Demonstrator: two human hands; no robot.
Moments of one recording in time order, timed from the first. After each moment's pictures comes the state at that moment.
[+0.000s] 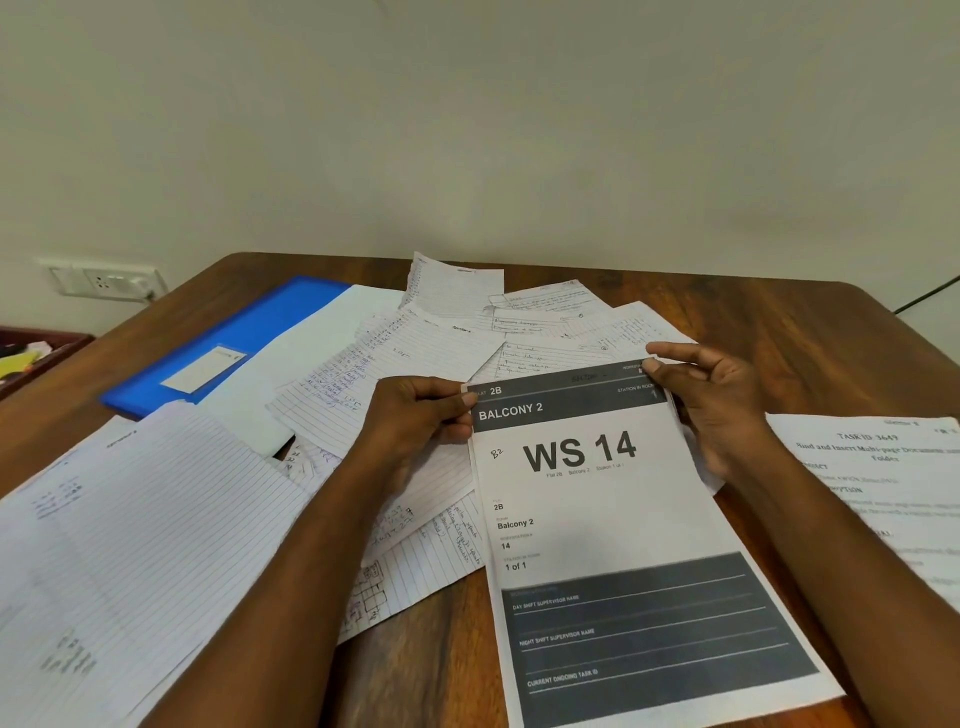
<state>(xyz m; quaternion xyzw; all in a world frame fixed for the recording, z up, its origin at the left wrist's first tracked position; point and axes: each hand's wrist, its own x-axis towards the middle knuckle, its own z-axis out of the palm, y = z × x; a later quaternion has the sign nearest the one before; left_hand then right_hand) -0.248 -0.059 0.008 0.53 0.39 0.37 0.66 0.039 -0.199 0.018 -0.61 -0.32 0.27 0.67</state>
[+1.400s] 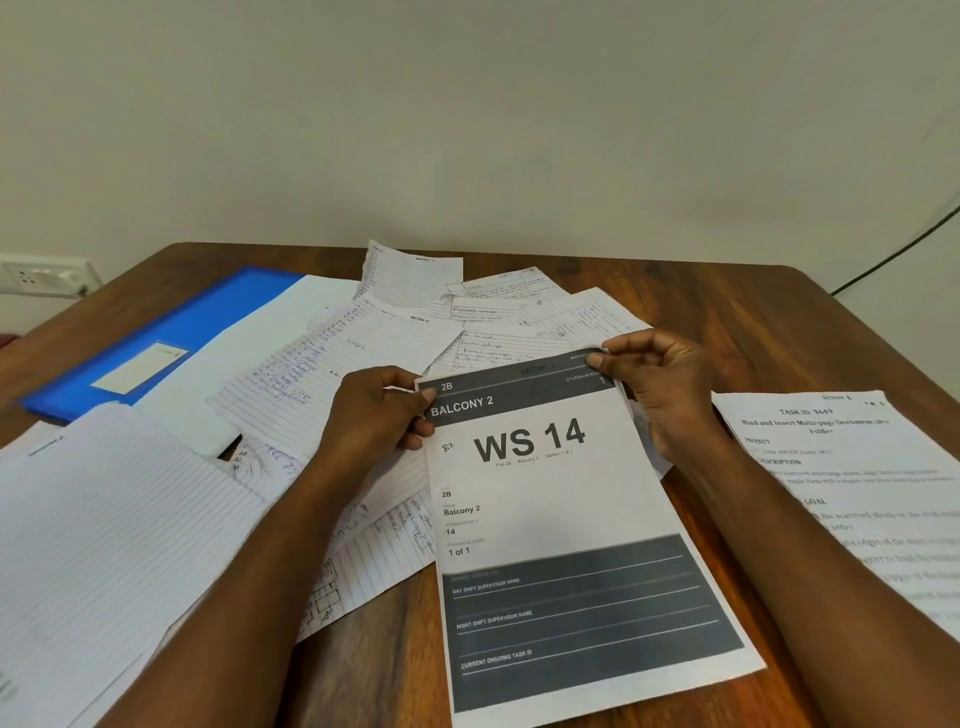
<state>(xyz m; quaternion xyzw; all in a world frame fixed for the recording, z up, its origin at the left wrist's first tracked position) -0.240 -0.064 0.003 0.62 0.44 0.35 0.55 0.039 -0.197 0.012 -0.63 -0.33 0.20 0.67</state>
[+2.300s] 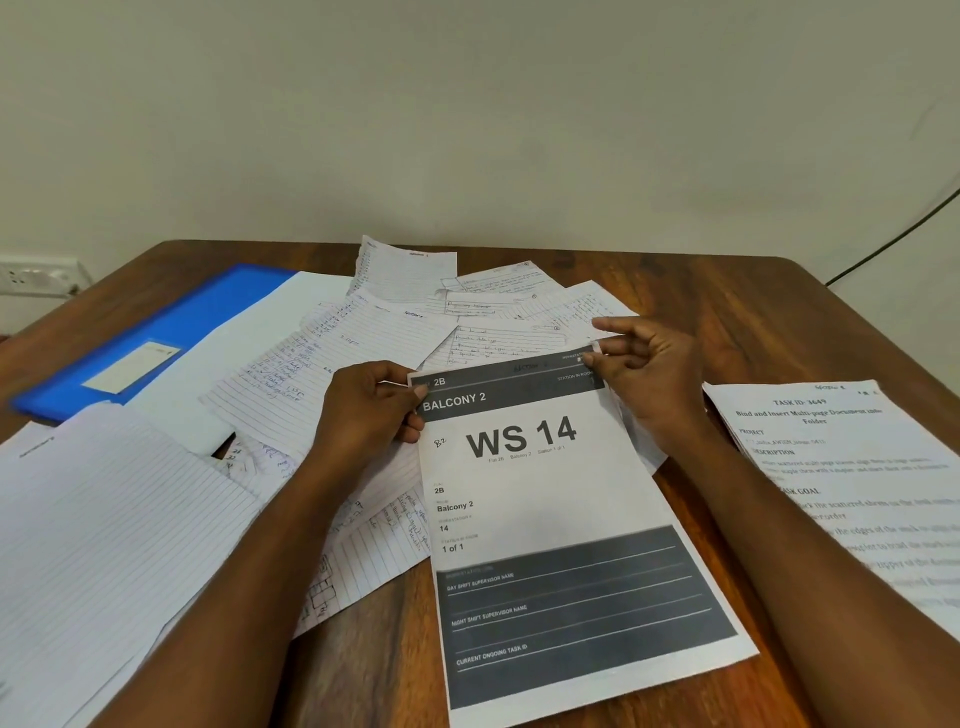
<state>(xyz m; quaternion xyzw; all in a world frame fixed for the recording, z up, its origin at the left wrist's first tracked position) -0.240 -0.070 0.008 0.63 0.44 0.37 0.52 0.037 -0.199 0.010 -0.67 -0.44 0.08 0.59</state>
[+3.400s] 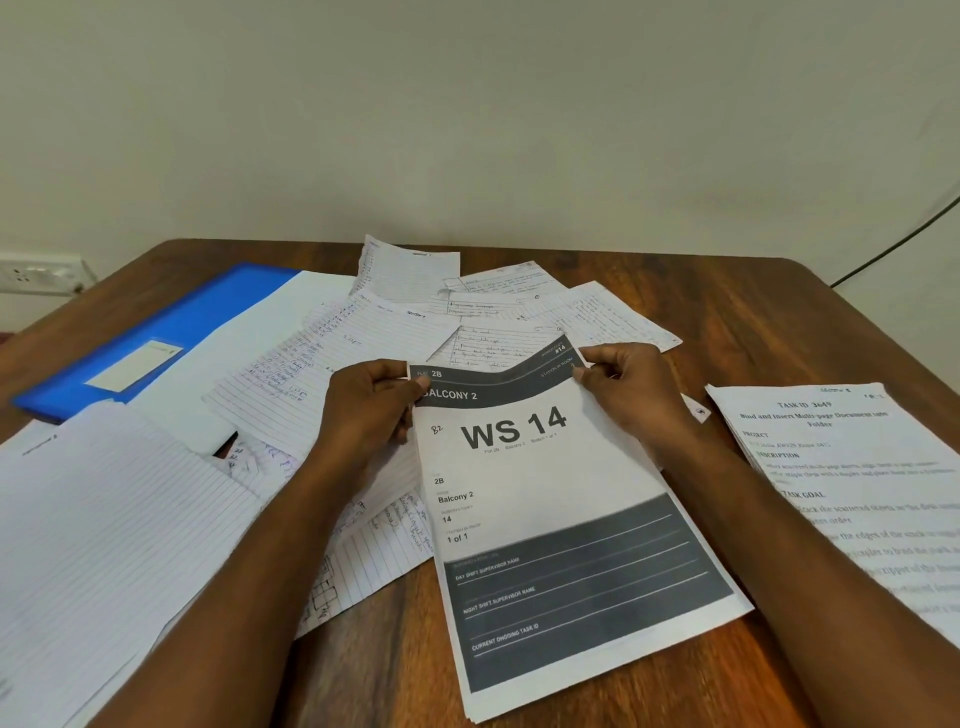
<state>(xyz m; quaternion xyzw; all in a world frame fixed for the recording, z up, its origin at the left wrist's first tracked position) -0.234 -0.069 0.005 0.55 0.44 0.40 0.59 0.020 -0.189 0.014 -0.76 -0.41 0.15 0.48</state>
